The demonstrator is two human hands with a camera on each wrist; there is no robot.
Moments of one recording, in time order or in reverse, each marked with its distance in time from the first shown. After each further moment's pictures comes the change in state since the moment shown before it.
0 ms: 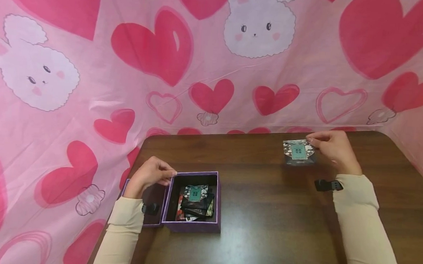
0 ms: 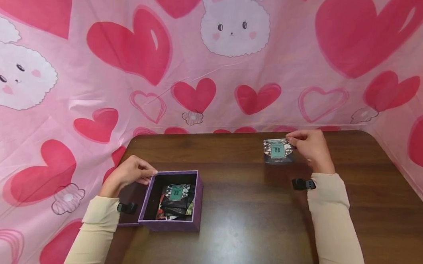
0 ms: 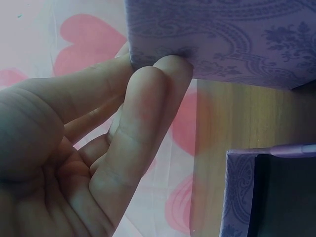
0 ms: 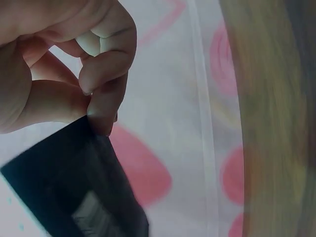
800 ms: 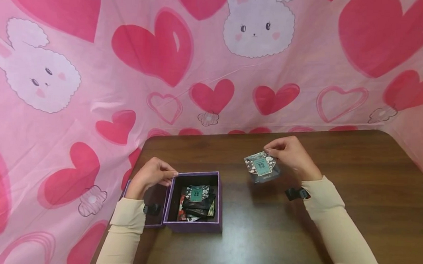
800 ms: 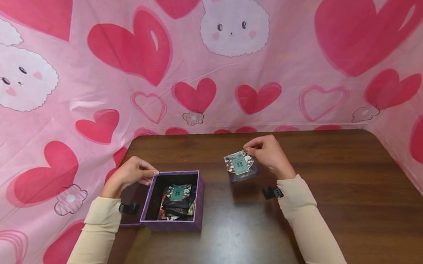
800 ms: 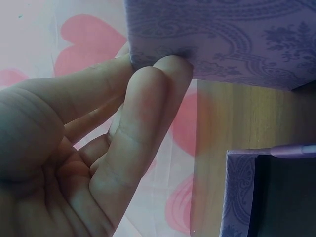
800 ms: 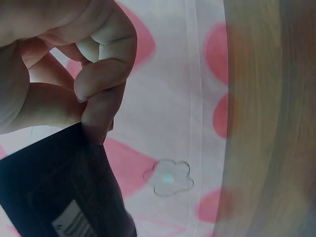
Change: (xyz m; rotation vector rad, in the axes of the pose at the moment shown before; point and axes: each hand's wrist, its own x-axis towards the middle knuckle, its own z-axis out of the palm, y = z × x) left_hand 0.001 -0.002 0.000 -0.004 0.008 -0.012; right_hand -0.016 -0.055 0.083 0.140 -0.226 -0.086
